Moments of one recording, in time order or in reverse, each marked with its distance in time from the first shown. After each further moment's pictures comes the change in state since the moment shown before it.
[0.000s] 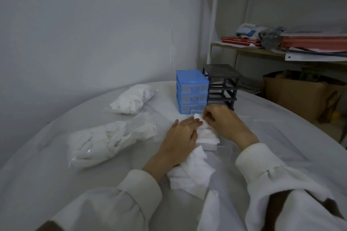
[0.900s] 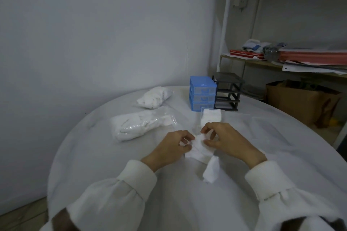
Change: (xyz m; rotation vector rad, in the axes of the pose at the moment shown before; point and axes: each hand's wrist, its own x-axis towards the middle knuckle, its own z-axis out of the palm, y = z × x) left_hand -0.095 0.014 -0.052 -0.303 -0.075 -0.205; right_hand -0.094 -0.055 -0.022 0.193 -0.167 -0.087
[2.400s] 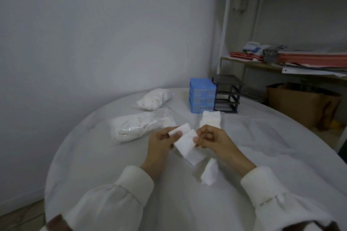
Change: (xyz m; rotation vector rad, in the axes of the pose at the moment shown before) left_hand -0.013 0.004 0.005 -0.893 0.445 -0.172; right_hand -0.010 -0.025 0.017 0.976 0.078 0.102
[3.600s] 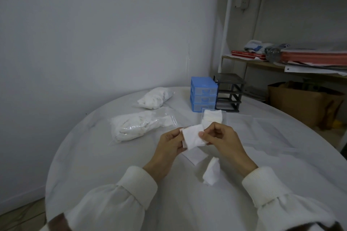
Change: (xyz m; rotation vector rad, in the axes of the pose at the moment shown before) left_hand -0.008 0.006 0.014 -0.070 -0.191 -0.126; right_hand -0.001 0.000 -0.001 -0.126 0.249 0.008
